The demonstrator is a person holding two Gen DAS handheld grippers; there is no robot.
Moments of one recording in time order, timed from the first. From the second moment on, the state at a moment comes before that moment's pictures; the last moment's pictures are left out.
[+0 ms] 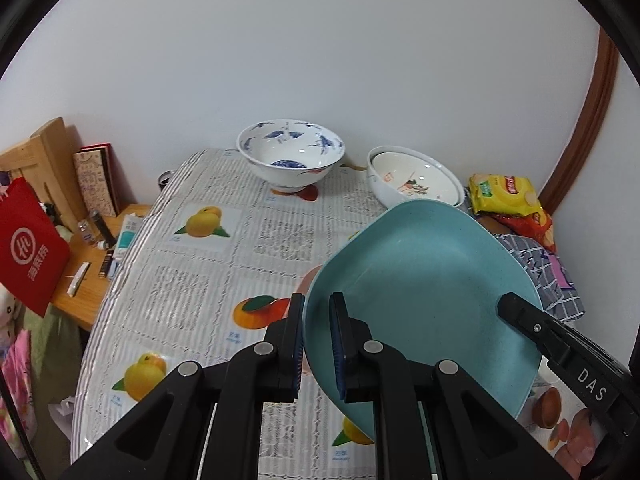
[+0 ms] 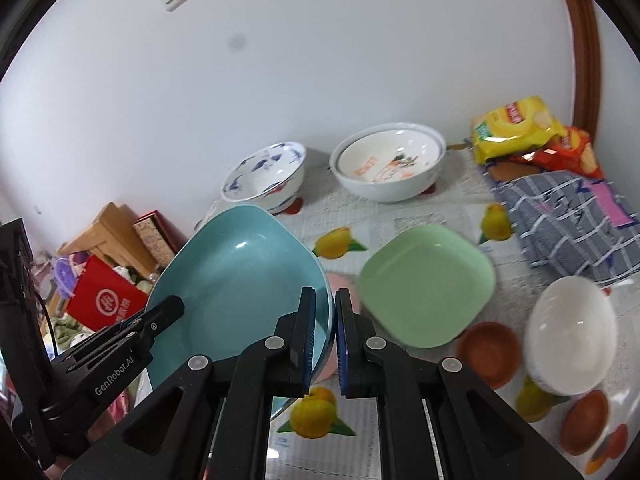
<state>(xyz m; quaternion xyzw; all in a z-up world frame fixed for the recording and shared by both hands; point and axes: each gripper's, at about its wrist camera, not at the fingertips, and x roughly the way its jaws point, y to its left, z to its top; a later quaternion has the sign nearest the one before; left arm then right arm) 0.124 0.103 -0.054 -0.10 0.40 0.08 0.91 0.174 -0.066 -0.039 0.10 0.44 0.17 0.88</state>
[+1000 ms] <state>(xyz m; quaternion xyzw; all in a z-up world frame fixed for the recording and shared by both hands) 0.140 0.114 -0.106 -0.12 0.42 0.12 0.89 0.202 -0.052 -0.100 0.09 0.45 0.20 0.86</state>
